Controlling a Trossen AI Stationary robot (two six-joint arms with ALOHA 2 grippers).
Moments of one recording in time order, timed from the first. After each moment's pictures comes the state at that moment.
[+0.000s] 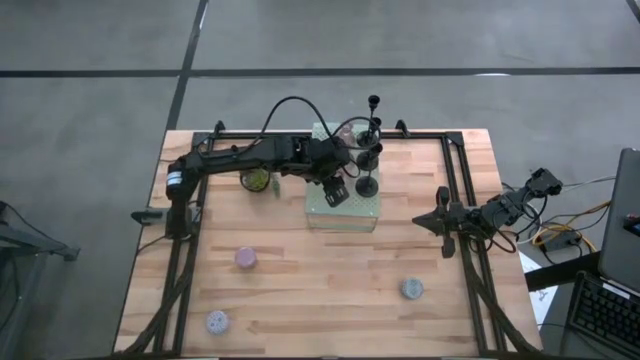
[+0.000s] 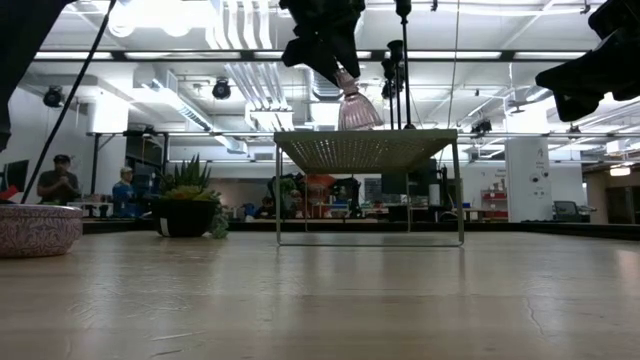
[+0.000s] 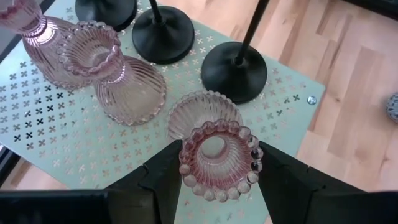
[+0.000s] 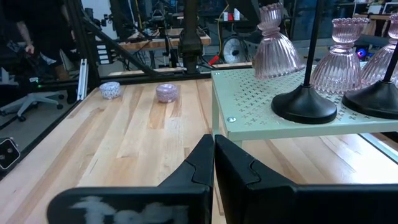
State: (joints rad) left arm 0.12 1.90 2.02 -1.04 -0.18 -0.28; right arm 0.54 0.02 0.13 -0.26 0.58 0.17
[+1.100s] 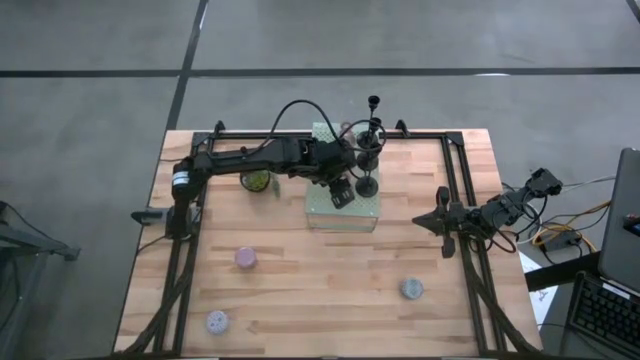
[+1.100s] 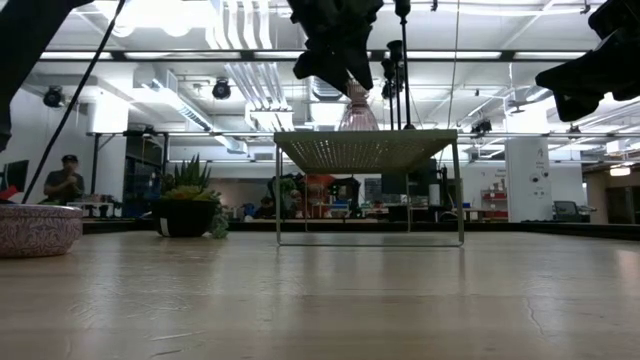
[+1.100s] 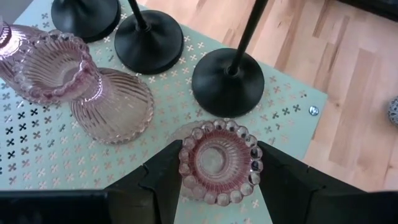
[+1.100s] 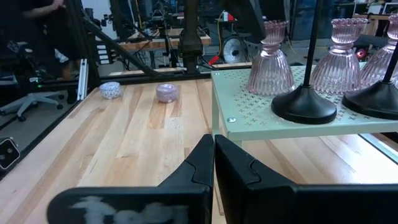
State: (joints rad) left arm 0.13 1.94 2.01 -0.97 -0.15 -0.25; right arm 0.54 0.02 0.13 -0.26 0.58 0.17
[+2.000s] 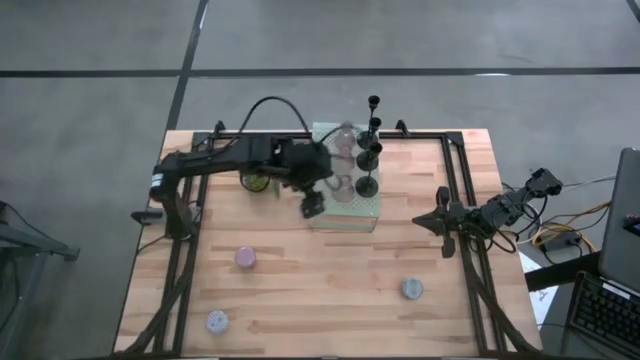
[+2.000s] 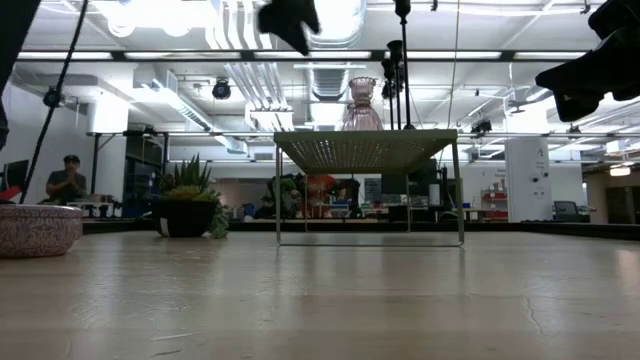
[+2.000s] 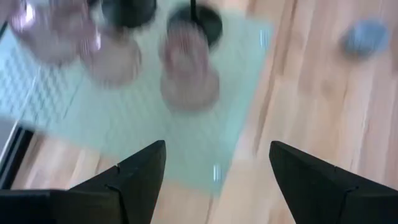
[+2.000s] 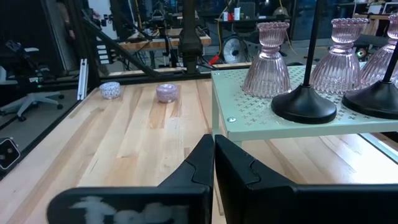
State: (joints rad) left arm 0.06 1.79 2.04 -1.24 -0.11 -0.18; right arm 0.54 0.02 0.13 -0.26 0.58 0.18
